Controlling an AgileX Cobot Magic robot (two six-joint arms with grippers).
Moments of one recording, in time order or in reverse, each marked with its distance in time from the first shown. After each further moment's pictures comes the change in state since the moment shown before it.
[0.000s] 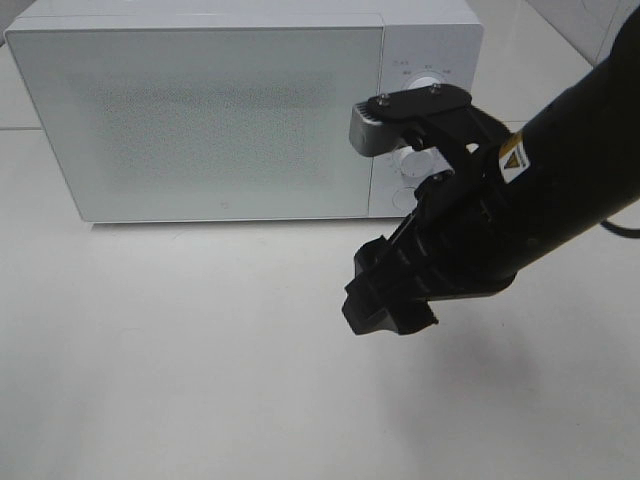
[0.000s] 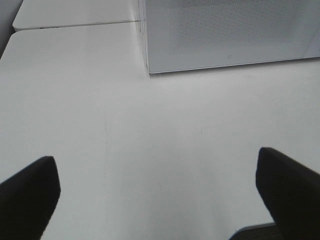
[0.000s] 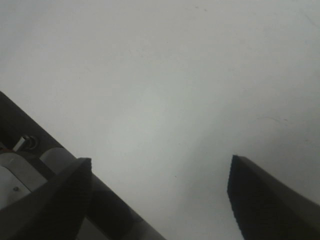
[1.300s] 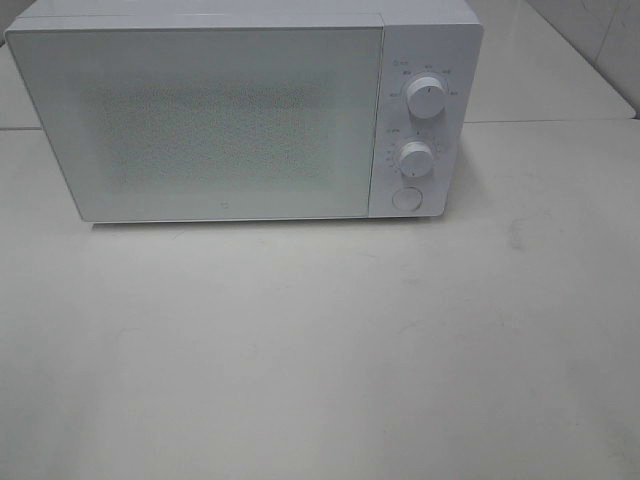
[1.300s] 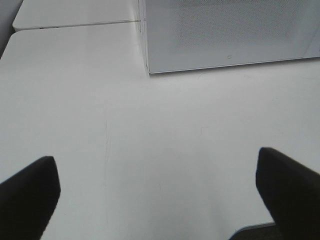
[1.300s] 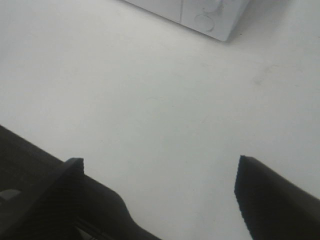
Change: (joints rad) left arm 0.000 0.000 0.000 0.000 0.000 0.000; right arm -0.170 -0.670 -0.040 -0.216 0.455 0.099
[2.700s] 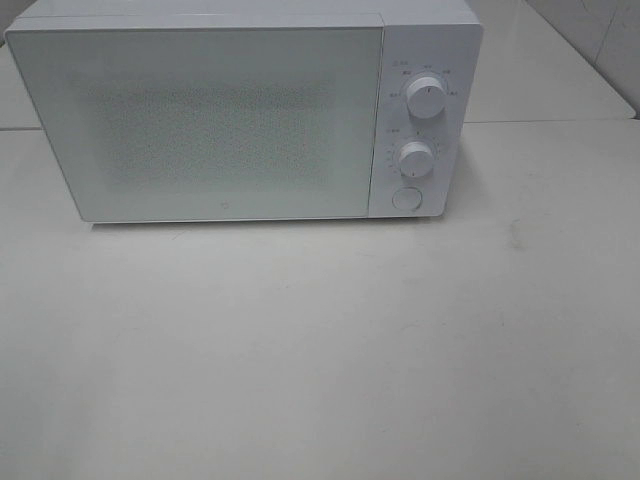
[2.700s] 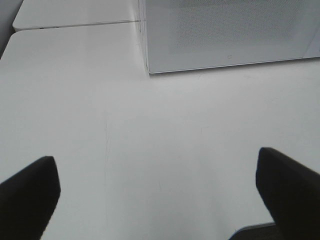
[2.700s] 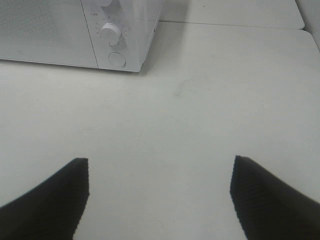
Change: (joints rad) left arm 0.000 0.000 0.000 0.000 0.000 0.000; right arm -0.331 -0.712 0.387 -0.004 -0.055 -0.034
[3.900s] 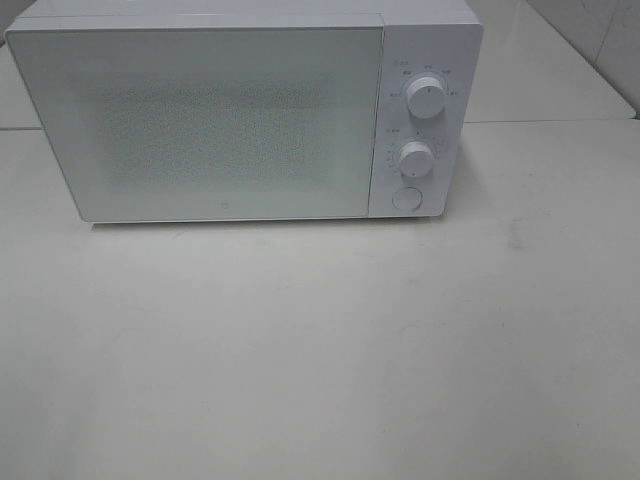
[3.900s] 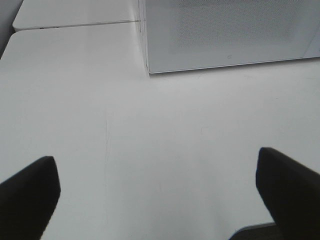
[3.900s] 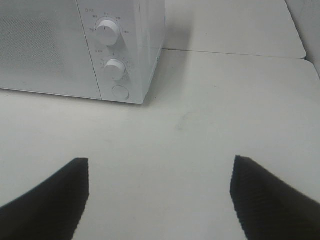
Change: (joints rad) left arm 0.000 0.000 0.000 0.000 0.000 0.000; right arm 0.000 0.207 -0.056 0.000 -0.195 0.000
